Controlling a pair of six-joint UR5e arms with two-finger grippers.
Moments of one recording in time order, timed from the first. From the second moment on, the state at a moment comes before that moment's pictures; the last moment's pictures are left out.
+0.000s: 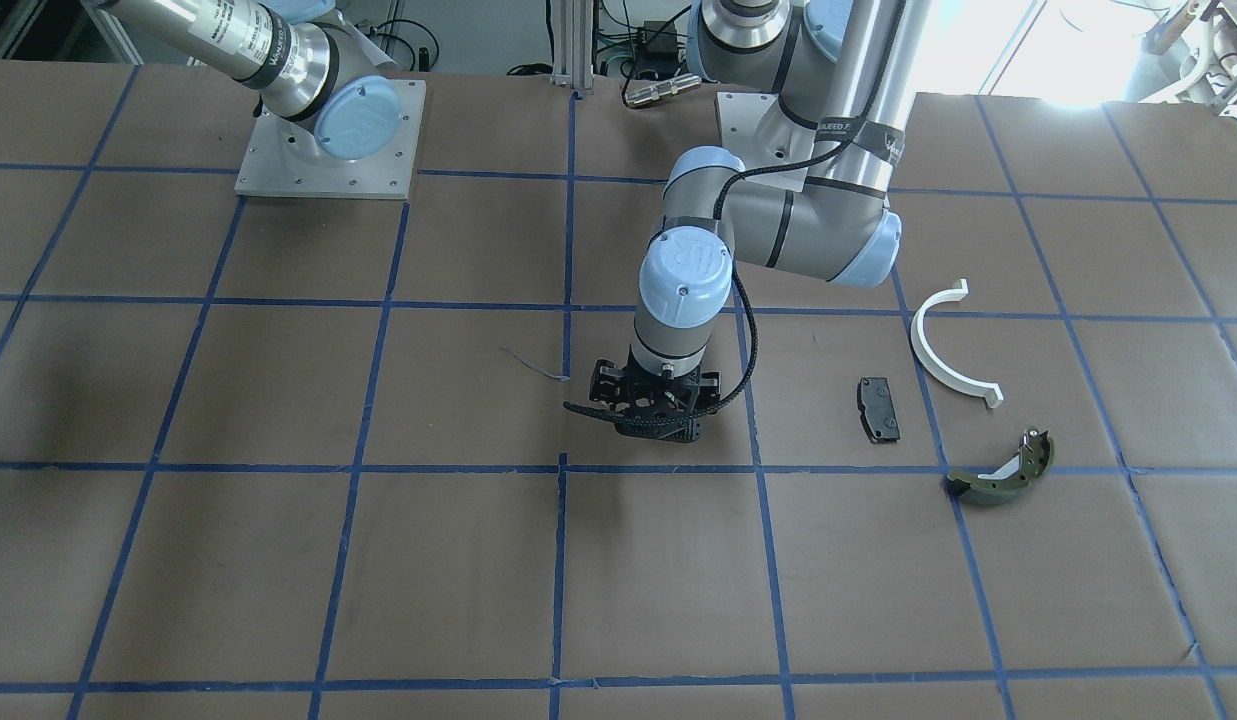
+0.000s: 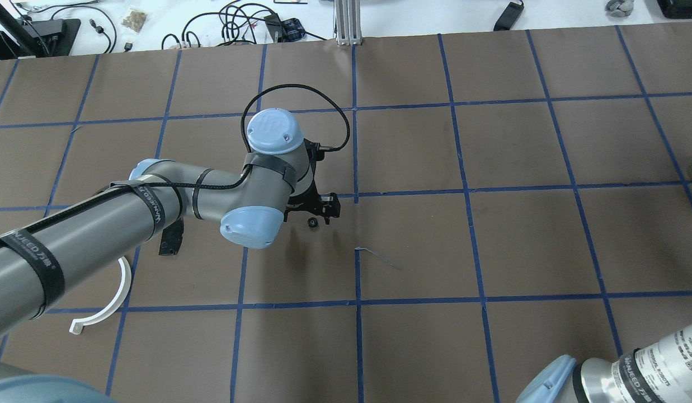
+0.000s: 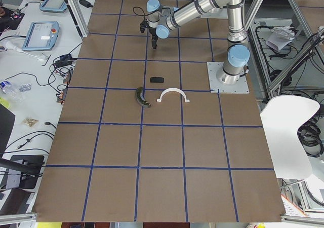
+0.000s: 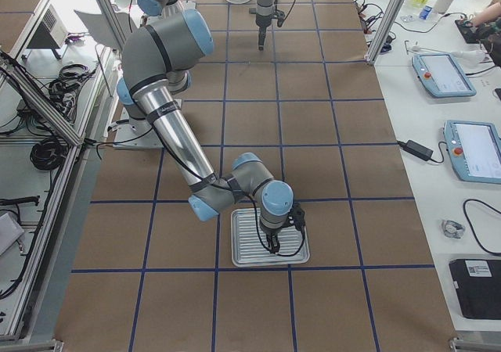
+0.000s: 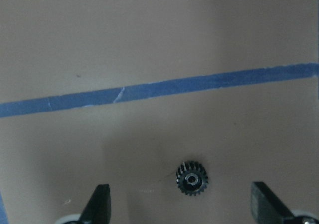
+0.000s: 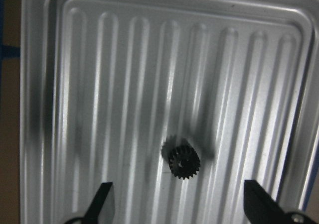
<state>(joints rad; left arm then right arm) -1.83 -1.97 -1.93 -0.85 1.56 -0.14 0.60 -0.95 1.53 -2.18 -1.60 -1.14</state>
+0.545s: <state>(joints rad) -1.84 -1.99 -1.92 -0.84 1.56 -0.16 0.60 -0.93 1.53 -2.19 -1.59 -1.14</state>
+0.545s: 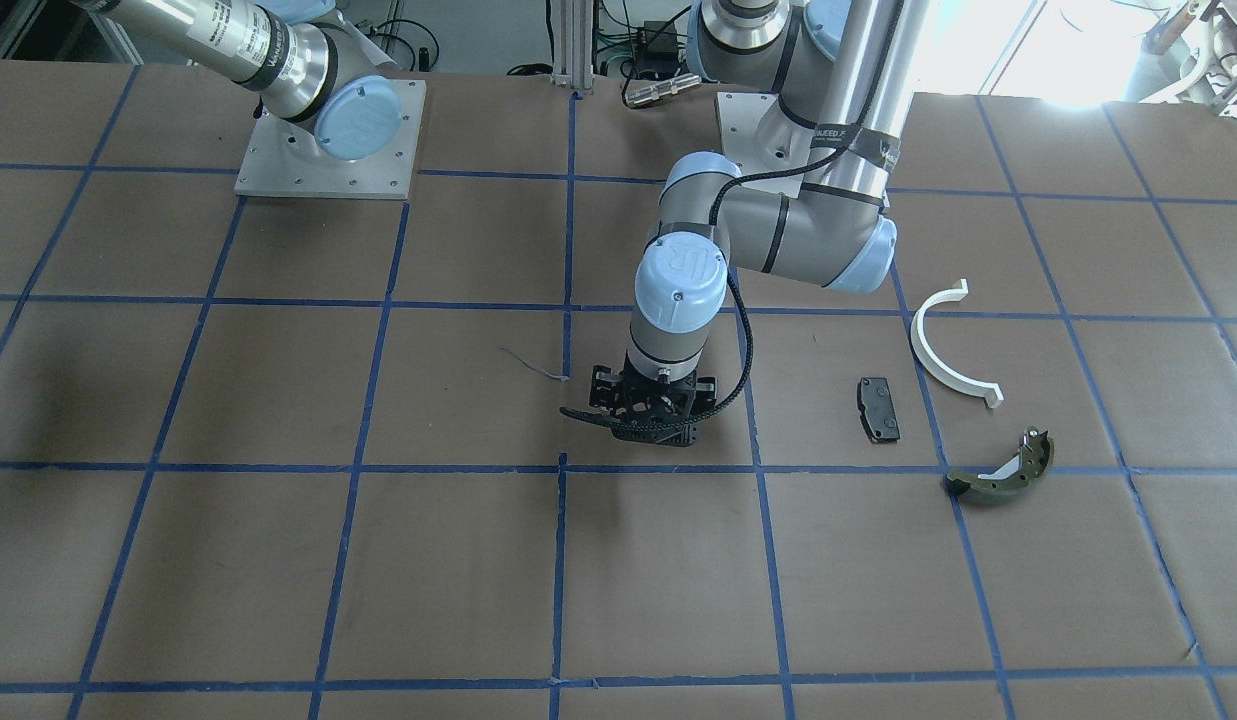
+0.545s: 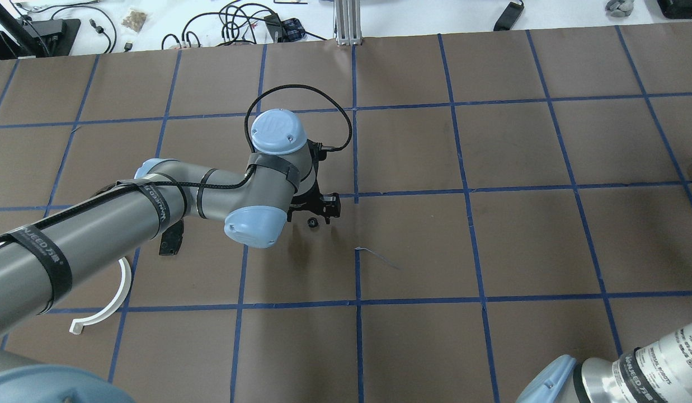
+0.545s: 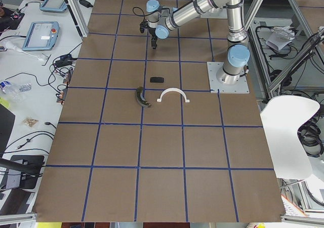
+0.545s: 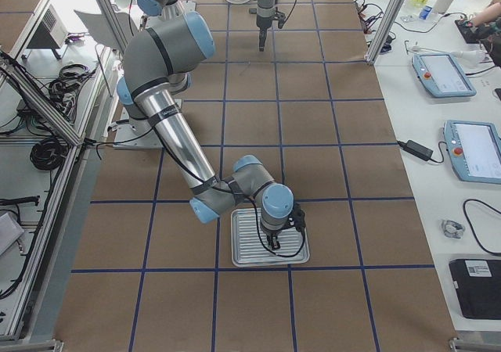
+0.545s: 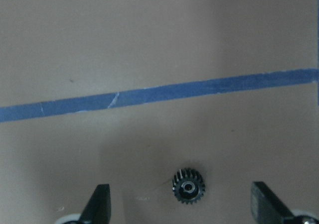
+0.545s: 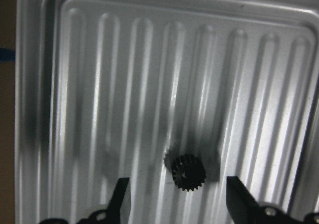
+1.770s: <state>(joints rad) -1.84 -2.00 -1.92 -0.83 1.56 -0.19 0.60 -0.92 1.52 -2.19 -1.58 -1.16</state>
